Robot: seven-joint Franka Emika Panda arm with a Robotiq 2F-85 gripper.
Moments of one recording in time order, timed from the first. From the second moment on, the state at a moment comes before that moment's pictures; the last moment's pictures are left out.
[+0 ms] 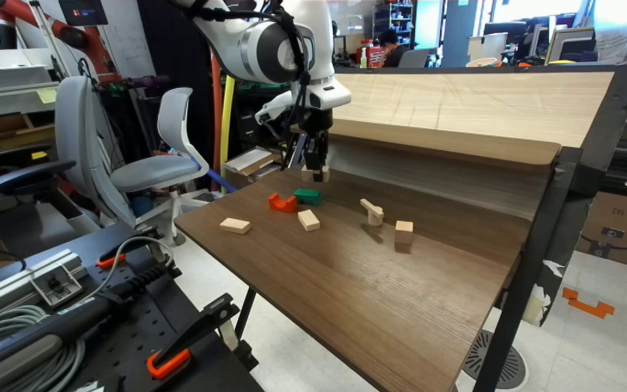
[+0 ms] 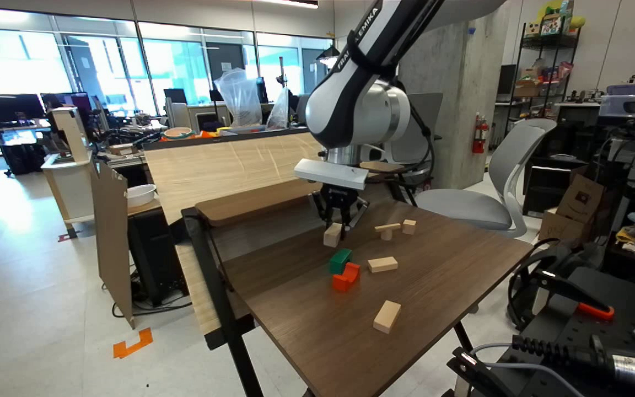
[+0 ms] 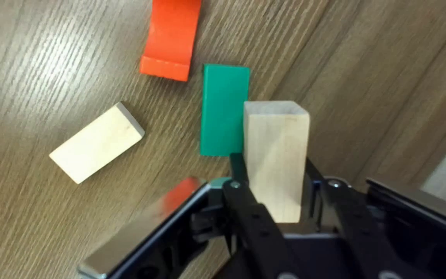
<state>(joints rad) 0.11 0.81 -0.04 -1.61 0.13 2.50 0.97</state>
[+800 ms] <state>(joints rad) 0.15 0.80 -0.06 -1.68 0.12 2.54 0.98</state>
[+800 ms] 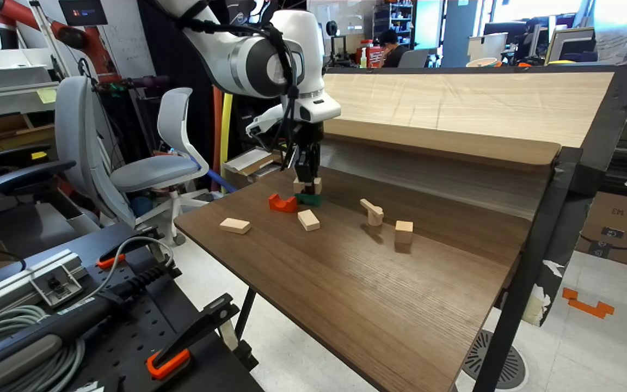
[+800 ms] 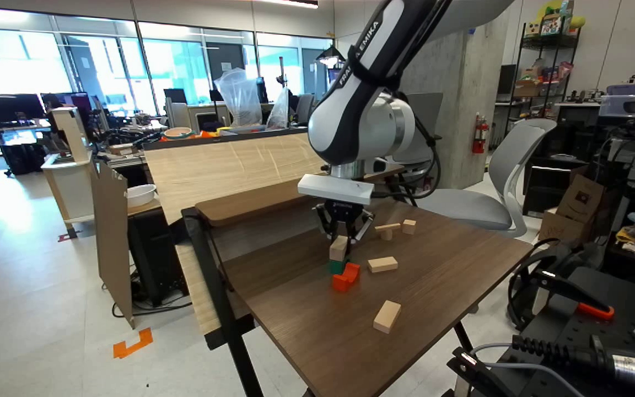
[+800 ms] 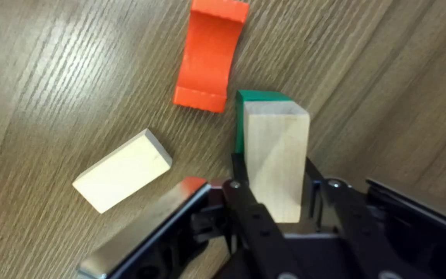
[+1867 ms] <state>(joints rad) 0.23 0.80 -0.13 -1.70 0.11 2.57 1.07</state>
